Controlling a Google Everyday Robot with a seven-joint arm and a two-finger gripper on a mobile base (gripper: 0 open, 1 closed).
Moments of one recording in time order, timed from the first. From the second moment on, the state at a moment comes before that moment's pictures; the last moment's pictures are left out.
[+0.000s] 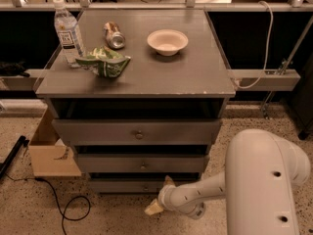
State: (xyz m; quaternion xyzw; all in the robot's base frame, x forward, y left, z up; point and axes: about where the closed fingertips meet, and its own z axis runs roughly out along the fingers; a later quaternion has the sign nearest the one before) arm 0.528 -0.010 0.271 -0.46 0.83 0.08 0.31
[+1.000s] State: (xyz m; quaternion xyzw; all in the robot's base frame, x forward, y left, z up) arm 0.555 -0.012 0.290 -0.45 0.83 0.03 0.33
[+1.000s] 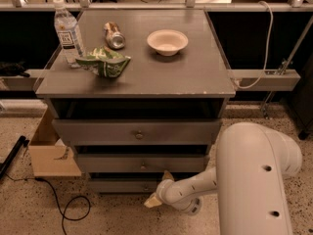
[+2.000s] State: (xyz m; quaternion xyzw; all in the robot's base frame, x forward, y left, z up) arm 0.530 -0.019 0.258 -0.46 0.84 0.03 0.28
